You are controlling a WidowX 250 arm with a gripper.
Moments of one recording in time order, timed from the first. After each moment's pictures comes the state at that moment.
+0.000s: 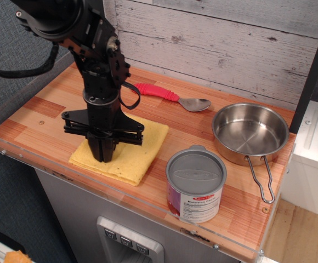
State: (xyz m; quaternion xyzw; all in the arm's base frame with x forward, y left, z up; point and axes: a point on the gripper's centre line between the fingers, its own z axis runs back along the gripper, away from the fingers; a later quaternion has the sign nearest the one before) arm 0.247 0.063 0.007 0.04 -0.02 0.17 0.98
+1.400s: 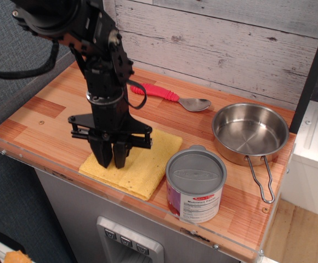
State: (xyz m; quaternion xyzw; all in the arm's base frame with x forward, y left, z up) arm 0.245 0.052 0.021 0.01 -0.02 0.14 0.99
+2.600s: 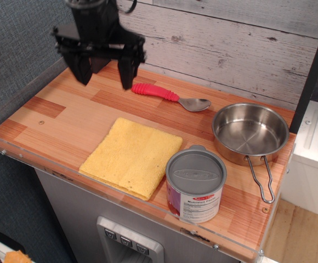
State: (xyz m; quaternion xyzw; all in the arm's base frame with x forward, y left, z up) arm 0.279 0.070 0.125 0.02 -0.12 0.13 0.98
